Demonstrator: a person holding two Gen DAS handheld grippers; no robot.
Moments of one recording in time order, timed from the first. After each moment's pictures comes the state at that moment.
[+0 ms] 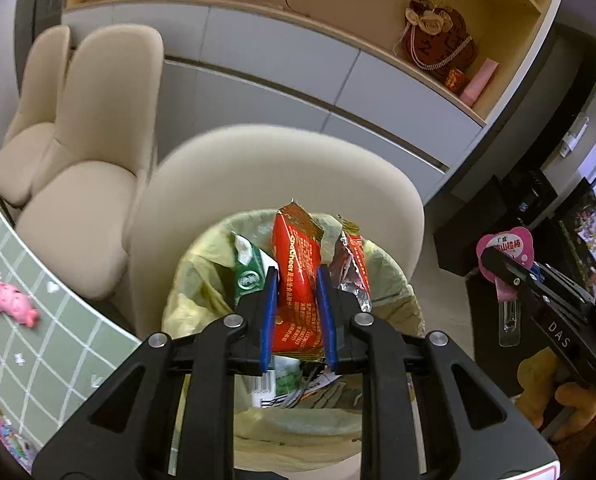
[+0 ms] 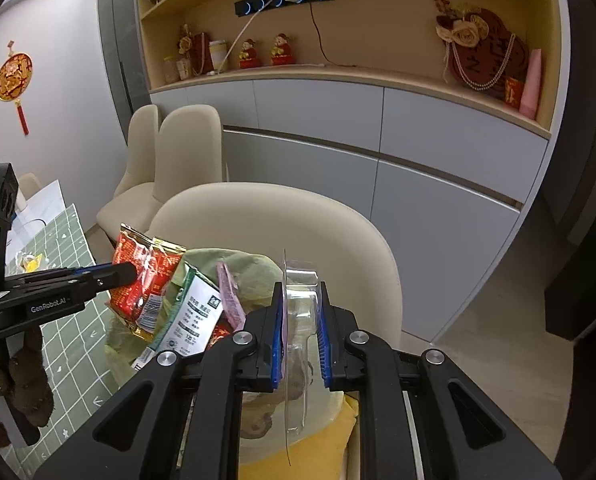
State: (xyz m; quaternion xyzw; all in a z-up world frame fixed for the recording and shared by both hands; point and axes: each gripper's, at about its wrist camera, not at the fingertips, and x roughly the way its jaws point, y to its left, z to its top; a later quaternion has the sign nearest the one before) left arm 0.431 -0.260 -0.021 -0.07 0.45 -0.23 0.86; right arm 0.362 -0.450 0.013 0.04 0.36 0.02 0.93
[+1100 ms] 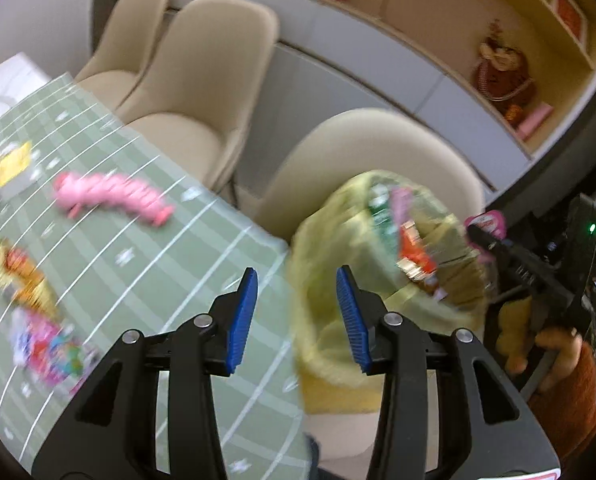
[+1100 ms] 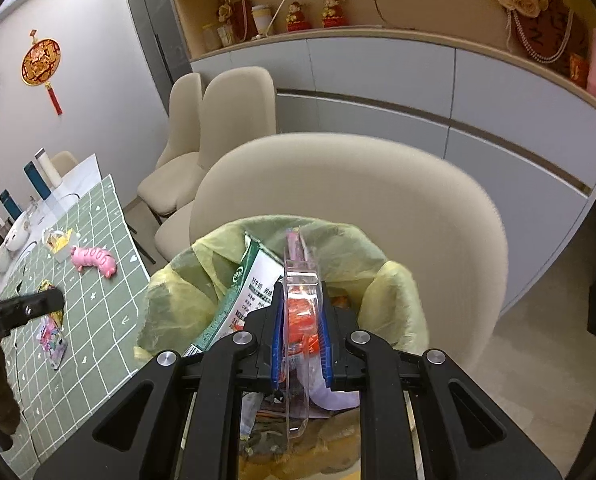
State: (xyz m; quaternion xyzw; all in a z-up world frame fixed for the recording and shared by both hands) left arm 0.351 -0.108 -0.036 -0.13 0.47 -0.10 0.87; right arm 0.400 -0.391 -0.036 0.06 0.41 0.12 0.90
